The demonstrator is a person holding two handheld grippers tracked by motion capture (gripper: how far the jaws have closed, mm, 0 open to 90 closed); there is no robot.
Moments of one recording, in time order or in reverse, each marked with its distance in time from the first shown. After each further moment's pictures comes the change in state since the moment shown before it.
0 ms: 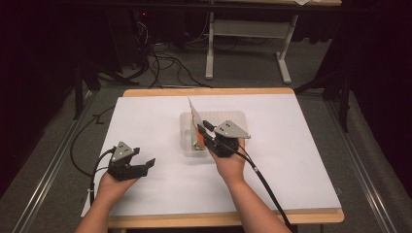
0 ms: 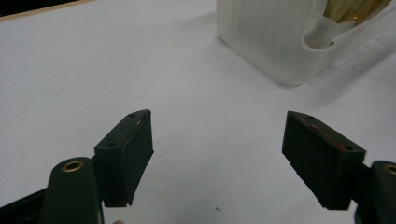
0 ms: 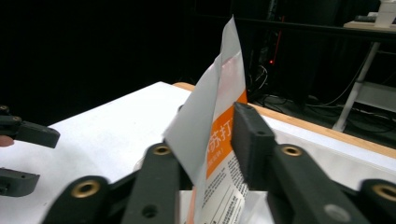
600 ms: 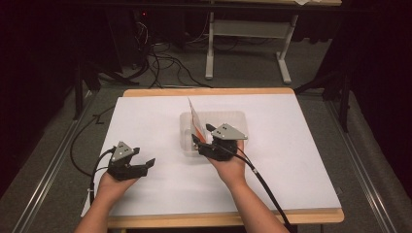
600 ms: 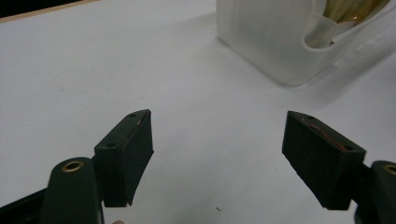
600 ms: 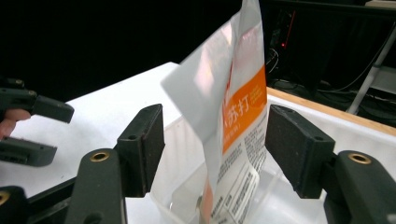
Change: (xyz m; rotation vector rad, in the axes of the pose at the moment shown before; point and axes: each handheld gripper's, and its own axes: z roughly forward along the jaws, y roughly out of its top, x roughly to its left) left arm 0.001 0.000 -0.001 0.000 -0.001 0.001; right arm 0.006 -0.007 -0.003 0.077 0.035 -0.009
